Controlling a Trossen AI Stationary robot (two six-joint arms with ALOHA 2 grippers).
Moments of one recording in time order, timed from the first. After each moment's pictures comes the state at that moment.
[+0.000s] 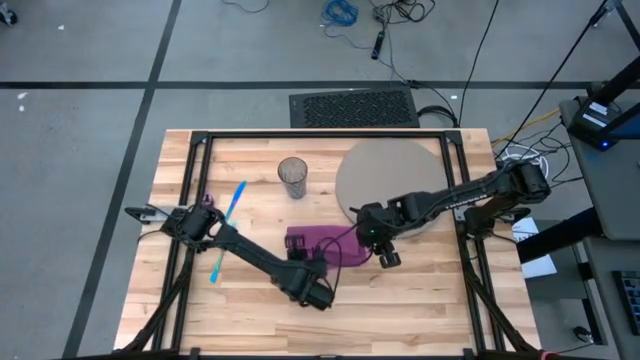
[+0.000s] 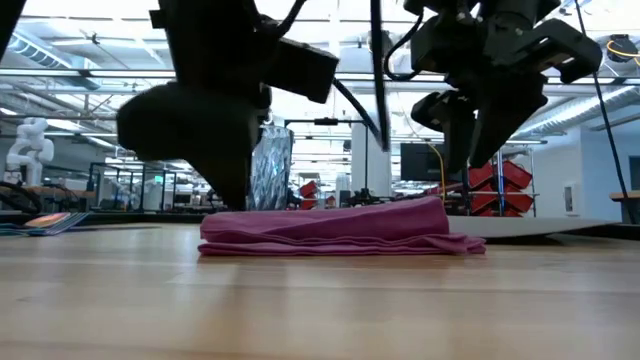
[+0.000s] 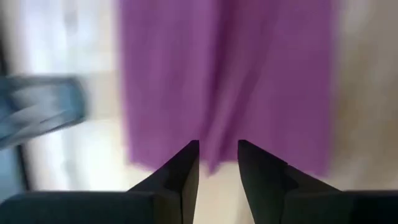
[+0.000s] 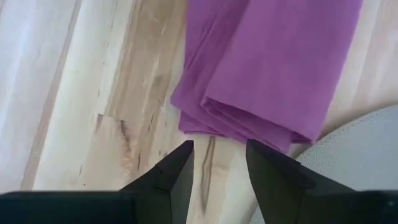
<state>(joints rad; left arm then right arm) -0.45 2.18 1.71 -1.28 -0.53 -0.59 0.14 1.53 1.01 -0.66 -0.09 -0.09</state>
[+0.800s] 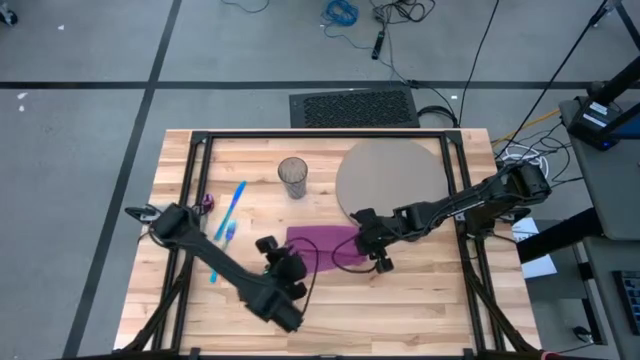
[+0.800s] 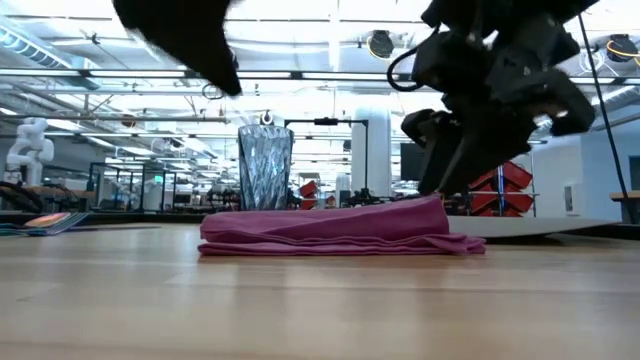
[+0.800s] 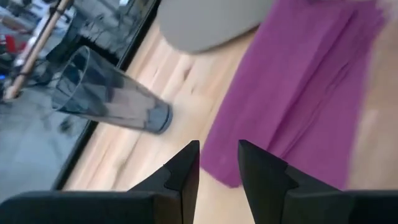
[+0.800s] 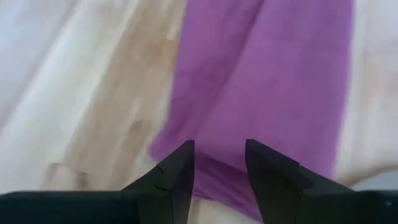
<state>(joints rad) -0.63 1.99 1.62 -1.37 -0.93 -1.07 0.18 1.53 0.78 -0.17 -0.01 -0.16</state>
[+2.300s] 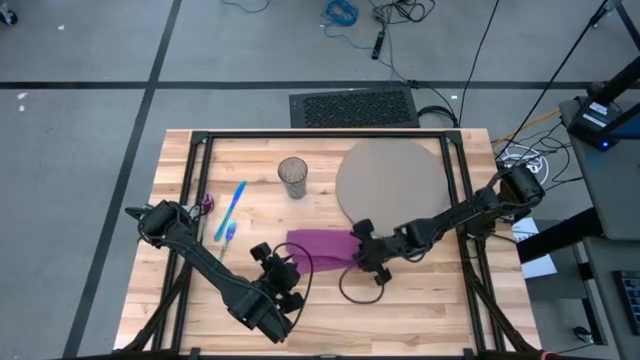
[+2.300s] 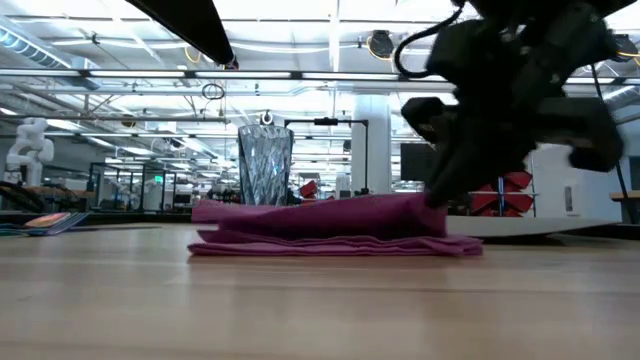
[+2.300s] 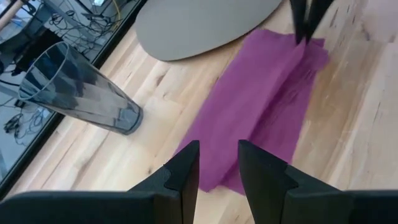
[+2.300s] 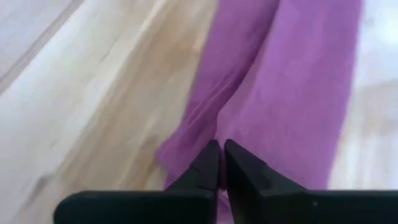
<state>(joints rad) -0.69 1.94 1.60 -1.27 -0.91 -1.11 0.33 1.61 0.76 -0.06 0.18 -0.23</state>
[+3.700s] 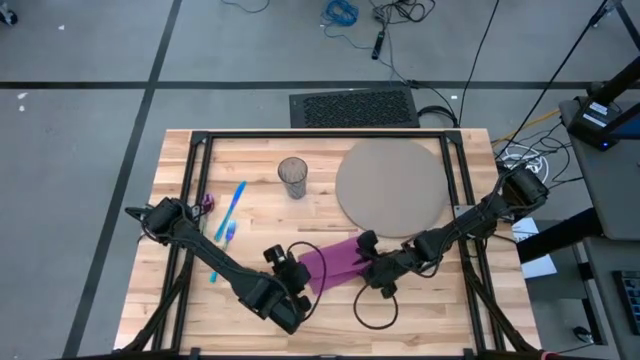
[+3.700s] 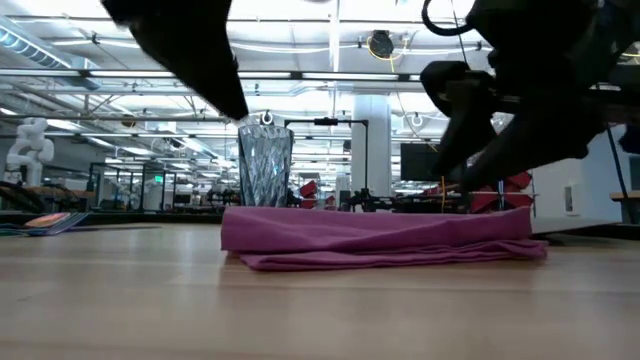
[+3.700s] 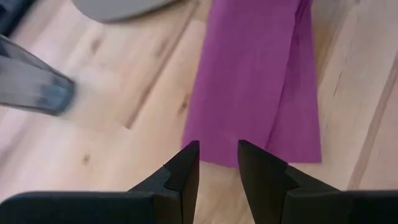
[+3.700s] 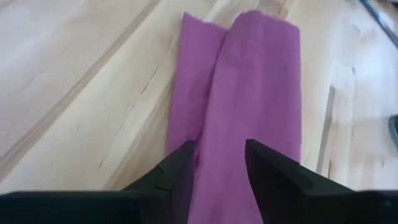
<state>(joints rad) -0.62 1.94 1.49 -0.97 -0.69 -0.95 0.47 1.59 0.76 0.00 0.31 -0.24</state>
